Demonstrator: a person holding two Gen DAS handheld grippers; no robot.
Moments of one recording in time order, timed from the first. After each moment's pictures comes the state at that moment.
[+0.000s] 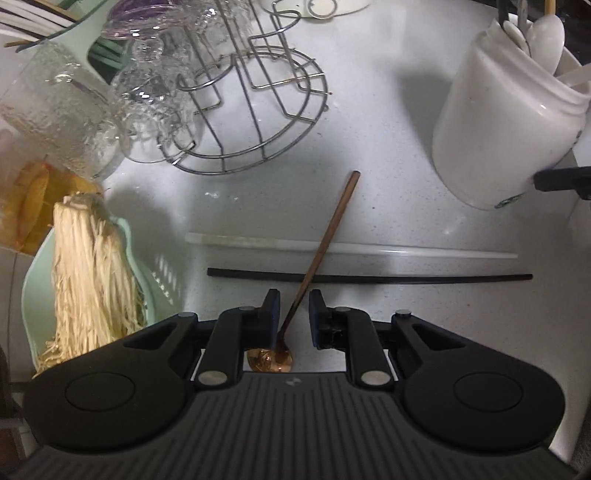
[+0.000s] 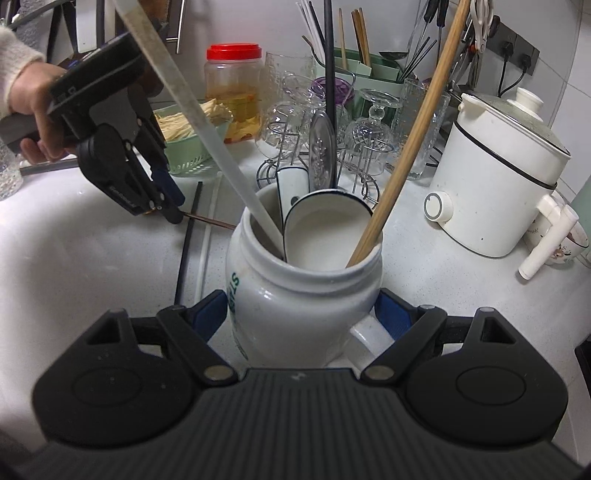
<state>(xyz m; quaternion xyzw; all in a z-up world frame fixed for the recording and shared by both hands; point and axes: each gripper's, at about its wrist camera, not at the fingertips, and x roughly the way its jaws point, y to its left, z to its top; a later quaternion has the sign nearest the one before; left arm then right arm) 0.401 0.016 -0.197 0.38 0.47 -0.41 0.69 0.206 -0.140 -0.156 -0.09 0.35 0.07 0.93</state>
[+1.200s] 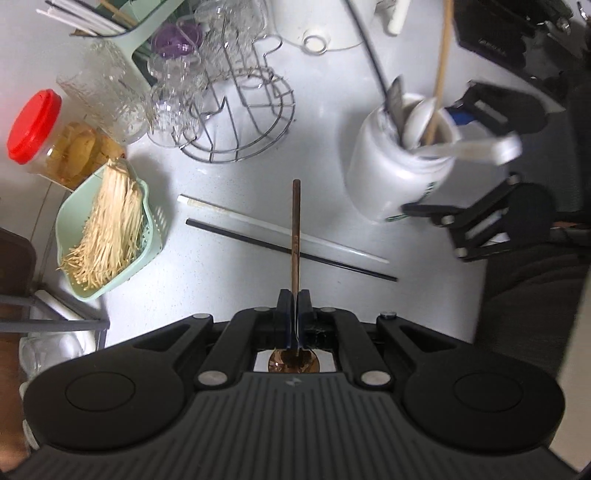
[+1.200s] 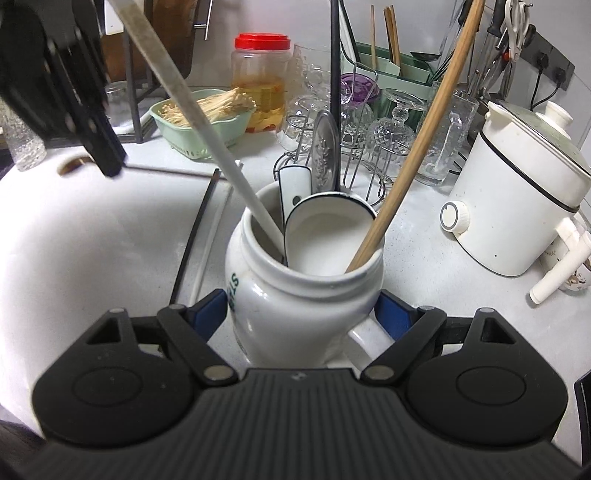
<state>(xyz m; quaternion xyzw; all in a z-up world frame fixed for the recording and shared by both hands) 0.329 0.014 -0.076 0.30 0.54 -0.35 0.70 0.215 -0.154 -0.153 -0.13 0.35 0.13 0.92</state>
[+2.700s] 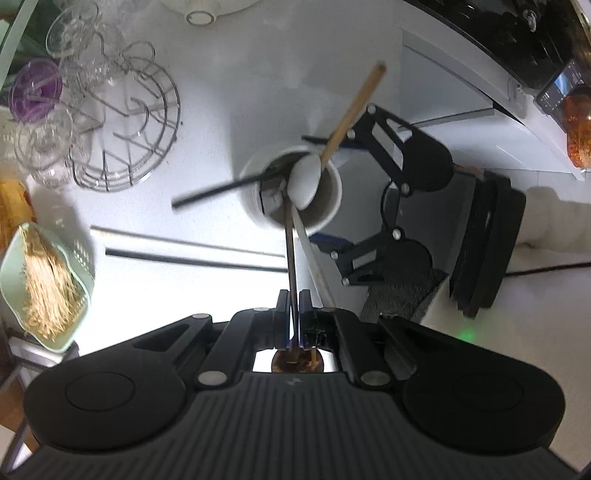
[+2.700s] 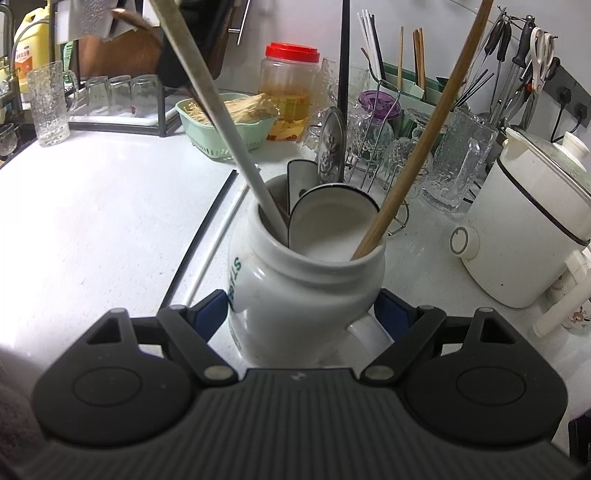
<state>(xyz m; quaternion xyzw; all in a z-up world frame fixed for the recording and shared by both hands) 0.390 -0.121 -0.043 0.33 0.70 -0.41 0.49 0.211 -0.160 -0.160 -0.16 0.32 0.17 0.92</state>
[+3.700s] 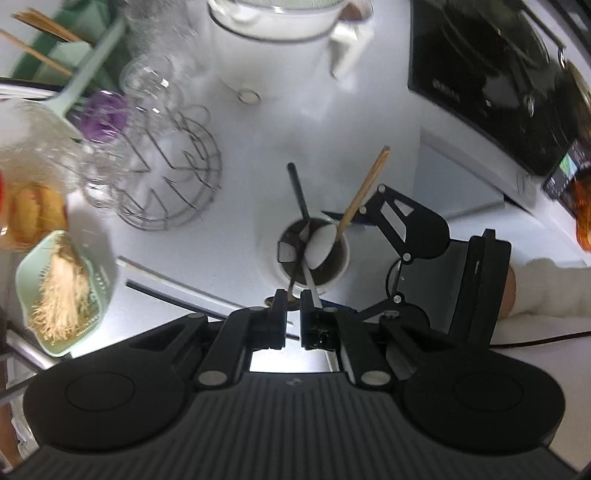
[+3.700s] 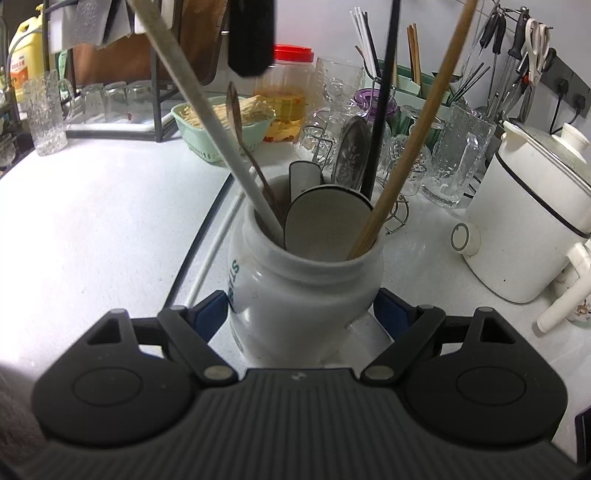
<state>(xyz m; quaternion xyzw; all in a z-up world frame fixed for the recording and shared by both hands) 0.369 -0.084 -0.008 0.24 0.61 -0.39 0.65 0.218 -0.165 -0.157 -0.14 0.32 0.17 0.92</state>
